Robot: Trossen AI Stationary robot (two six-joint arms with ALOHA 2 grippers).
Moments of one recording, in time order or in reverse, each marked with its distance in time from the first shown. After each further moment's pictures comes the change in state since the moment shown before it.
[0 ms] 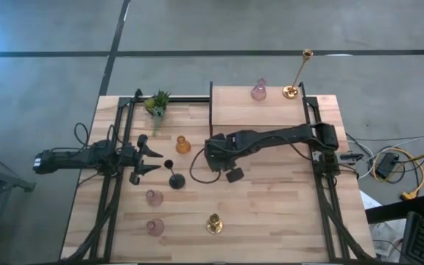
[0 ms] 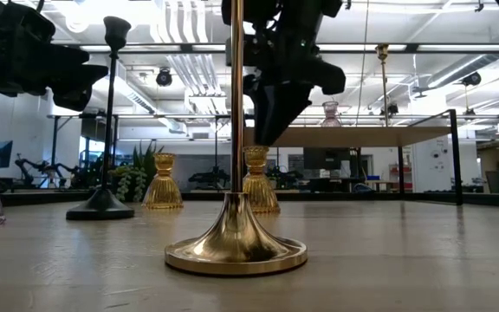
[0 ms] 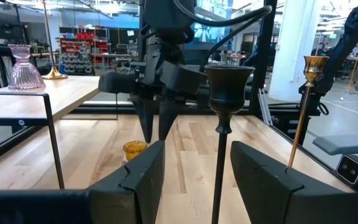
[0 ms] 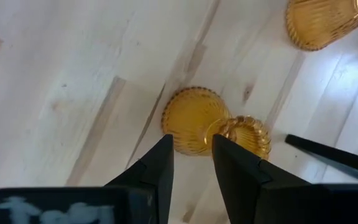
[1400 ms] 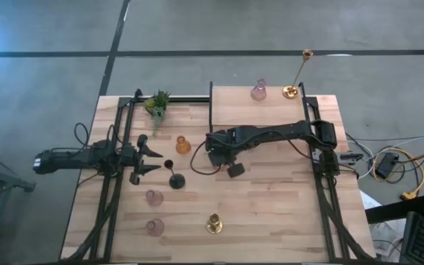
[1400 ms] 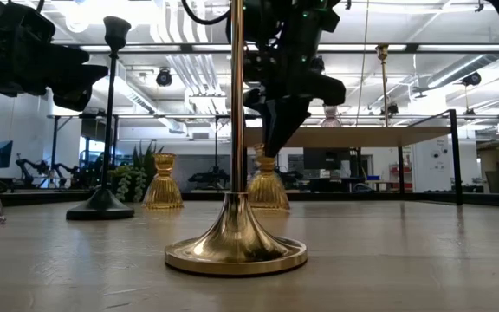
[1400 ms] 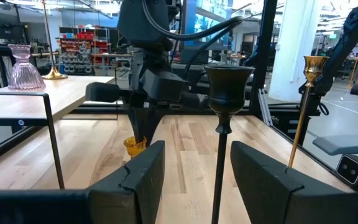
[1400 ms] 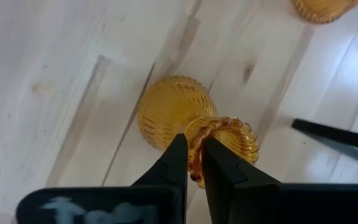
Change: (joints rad) left arm 0.000 0.000 0.000 0.000 0.000 0.000; right arm -0.056 0.019 -0.034 -0.010 -0.053 -0.019
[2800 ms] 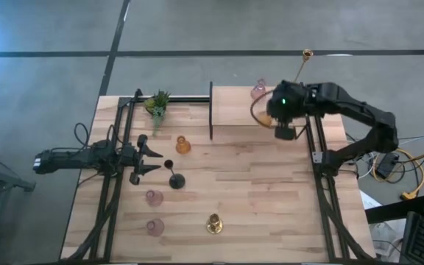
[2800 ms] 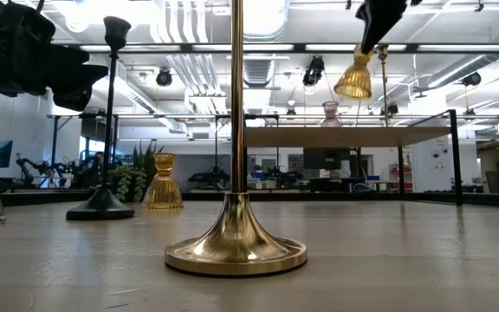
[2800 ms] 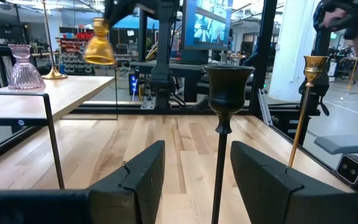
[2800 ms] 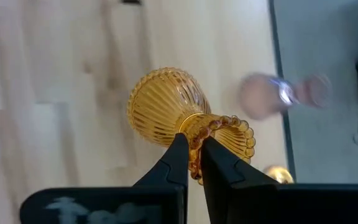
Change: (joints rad) left arm 0.000 0.000 0.000 0.000 0.000 0.000; right arm -0.256 -0.667 -0.002 -0.458 0.235 0.211
